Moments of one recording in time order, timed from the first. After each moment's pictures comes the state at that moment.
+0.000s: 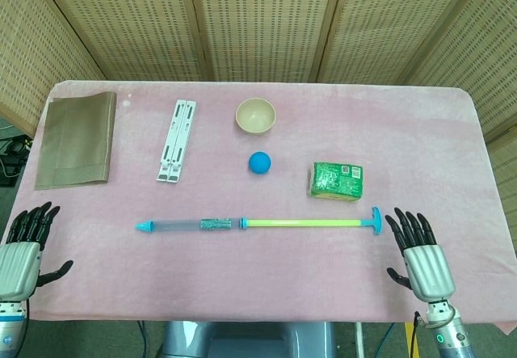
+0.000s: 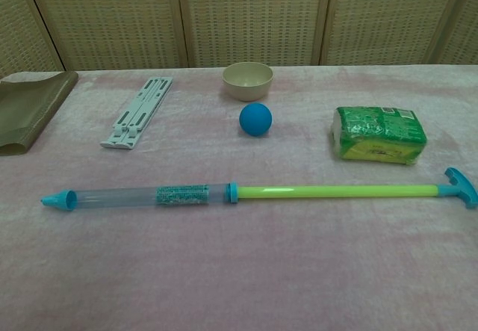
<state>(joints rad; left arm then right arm) -0.05 -1.22 0.01 -1.62 1.51 1.54 0.10 0.13 -1.36 -0.02 -1.52 -1.61 1.53 -0.20</state>
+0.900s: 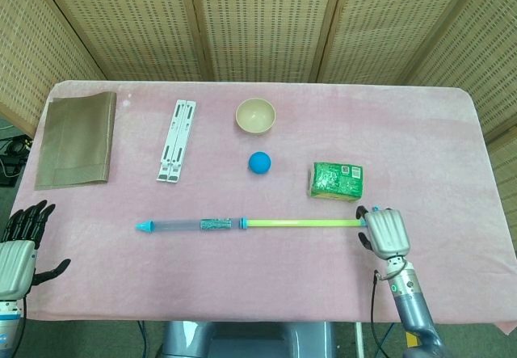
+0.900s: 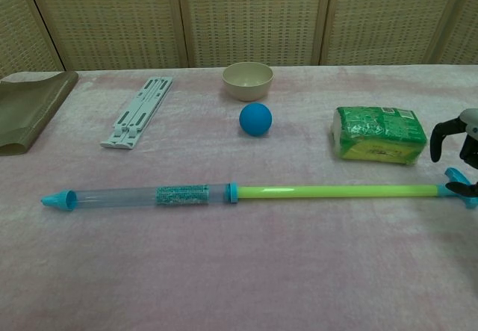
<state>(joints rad) -0.05 -1.20 -0.01 -1.64 1.50 1.52 0.06 0.33 -1.51 0.17 -1.55 -1.27 1.21 -0.55</state>
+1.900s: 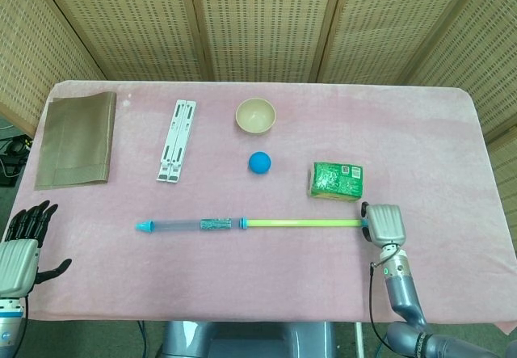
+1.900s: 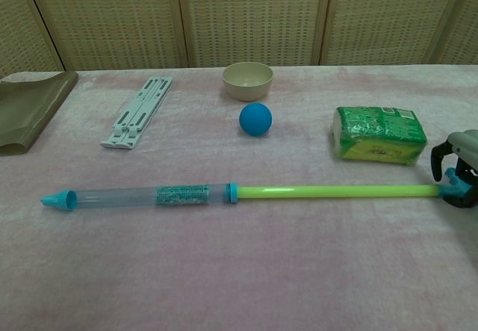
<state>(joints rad) -0.05 -1.21 -0.01 -1.62 1.49 1.49 0.08 0.41 -1.64 0.19 -1.31 -1.08 1.13 -0.57</state>
